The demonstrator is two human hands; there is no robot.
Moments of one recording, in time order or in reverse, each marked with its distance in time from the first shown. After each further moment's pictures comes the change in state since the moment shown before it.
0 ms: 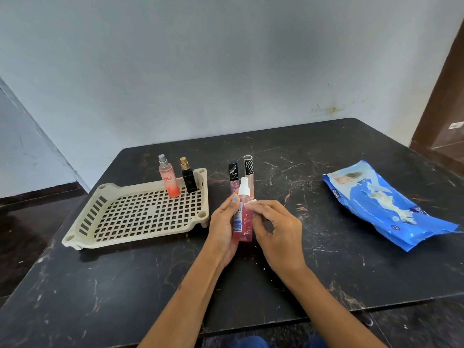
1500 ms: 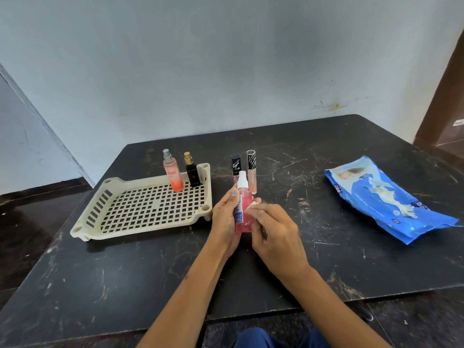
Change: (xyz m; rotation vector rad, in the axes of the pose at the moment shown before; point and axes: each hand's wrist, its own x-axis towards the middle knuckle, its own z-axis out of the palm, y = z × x) left_hand -0.005 0.004 0.008 -0.083 0.103 -0.013; right_hand -0.011 -0.006 -0.003 -0.290 -0.067 -0.225
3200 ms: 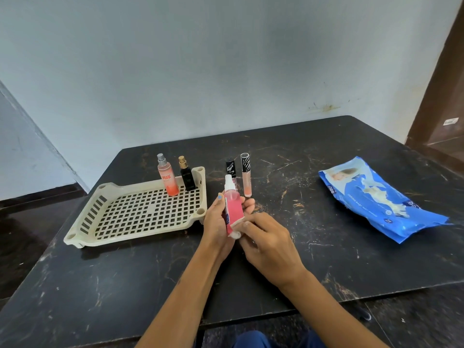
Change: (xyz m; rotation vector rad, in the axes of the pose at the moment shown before) left_hand -0.001 0.005 0.001 -0.130 0.029 -0.101; right_hand -0.004 0.000 -0.002 0.037 -0.112 -0.118
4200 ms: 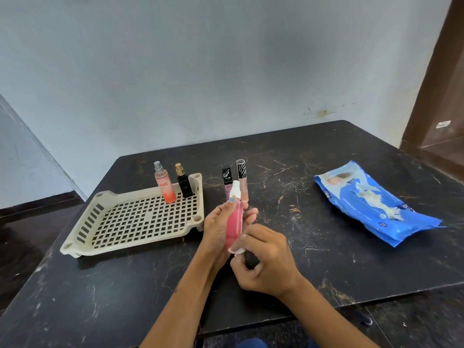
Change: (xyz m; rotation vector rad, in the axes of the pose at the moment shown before) left_hand -0.003 -0.005 -0.004 0.211 -0.110 0.103; right_hand 0.002 -0.011 -0.008 0.182 0.094 -0.018
